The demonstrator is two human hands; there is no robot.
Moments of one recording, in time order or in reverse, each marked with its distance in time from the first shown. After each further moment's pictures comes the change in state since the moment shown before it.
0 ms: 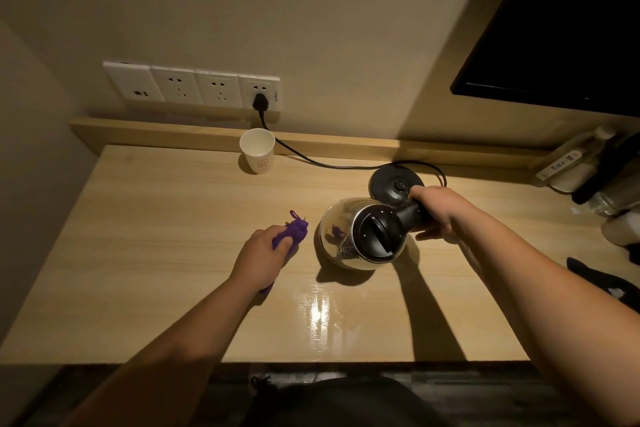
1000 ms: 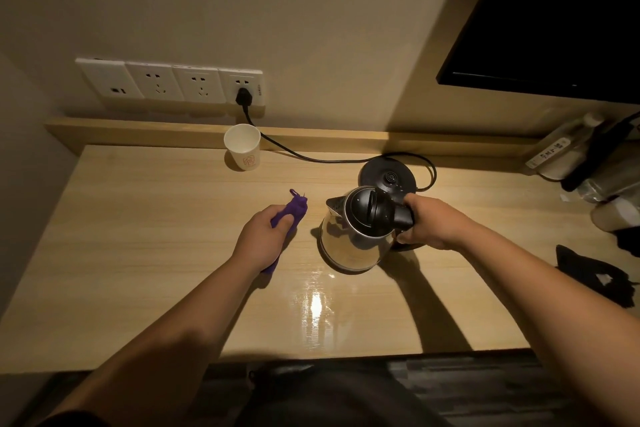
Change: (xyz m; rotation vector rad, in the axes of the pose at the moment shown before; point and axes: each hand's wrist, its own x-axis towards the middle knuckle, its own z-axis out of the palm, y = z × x) left_hand 0.009 0.048 -0.005 -0.187 -0.009 -0.017; right_hand 0.003 0.034 -0.015 -0.818 -0.074 -0.447
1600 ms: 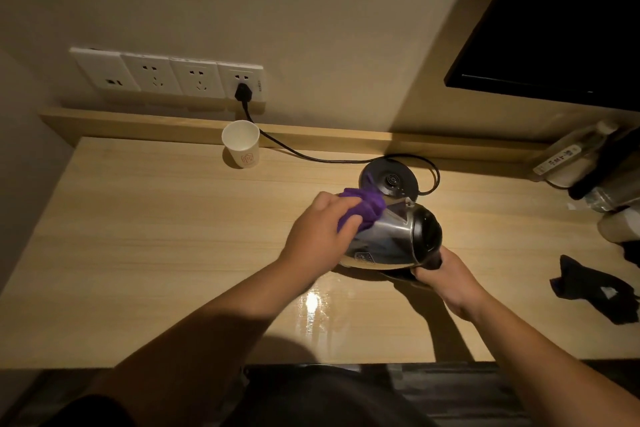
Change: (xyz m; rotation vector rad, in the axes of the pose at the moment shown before) left_hand -0.013 0.068 0.055 0.162 0.003 0.395; right_hand -0.034 0.055 0.067 0.792 0.071 0.209
